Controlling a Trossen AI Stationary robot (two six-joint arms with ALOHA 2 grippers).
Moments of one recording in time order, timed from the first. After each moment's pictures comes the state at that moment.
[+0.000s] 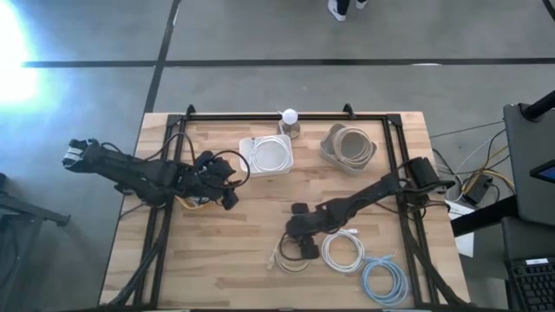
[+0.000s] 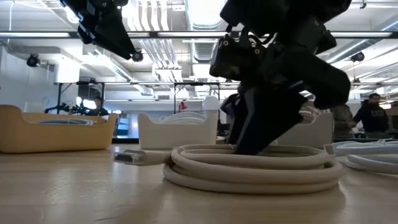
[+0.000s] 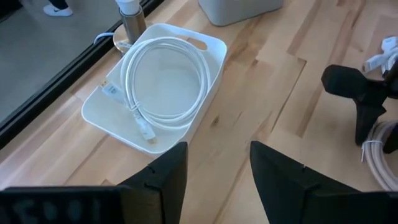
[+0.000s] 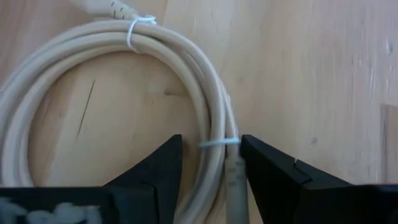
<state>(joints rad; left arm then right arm) -0.23 1.10 0.94 -0.69 -0.60 -0.57 0.30 1.98 1.07 -0.10 -0.01 0.18</state>
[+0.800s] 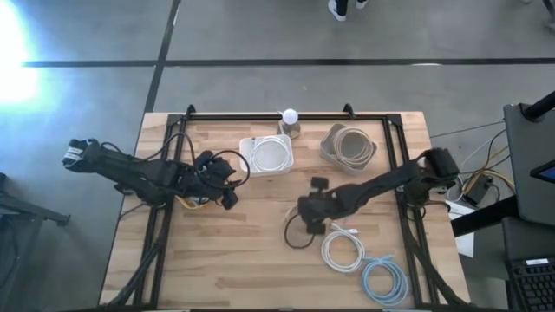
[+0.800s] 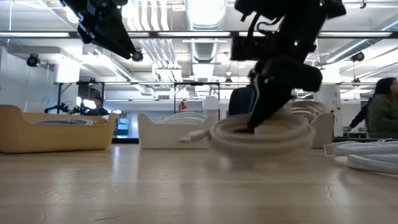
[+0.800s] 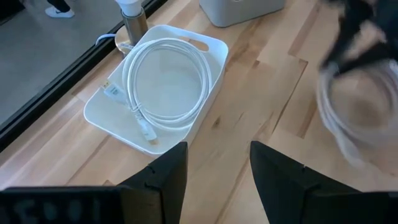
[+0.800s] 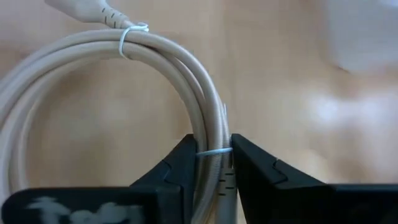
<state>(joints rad) -0.23 1.10 0.94 -0.69 -0.60 -0.57 0.25 1.75 1.08 -0.52 0.37 0.27</state>
